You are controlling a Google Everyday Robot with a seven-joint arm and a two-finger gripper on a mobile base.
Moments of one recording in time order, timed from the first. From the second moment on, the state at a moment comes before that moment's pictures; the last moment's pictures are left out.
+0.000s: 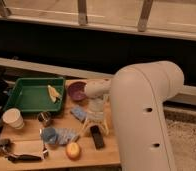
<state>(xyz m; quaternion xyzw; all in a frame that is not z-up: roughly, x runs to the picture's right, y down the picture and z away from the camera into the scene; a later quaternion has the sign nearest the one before) 0.002 0.237 0.801 -0.40 0.38 0.63 0.54</state>
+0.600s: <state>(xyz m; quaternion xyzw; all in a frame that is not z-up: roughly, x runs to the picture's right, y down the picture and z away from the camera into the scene) -0.004 0.240 0.800 -0.40 0.37 0.63 0.55</state>
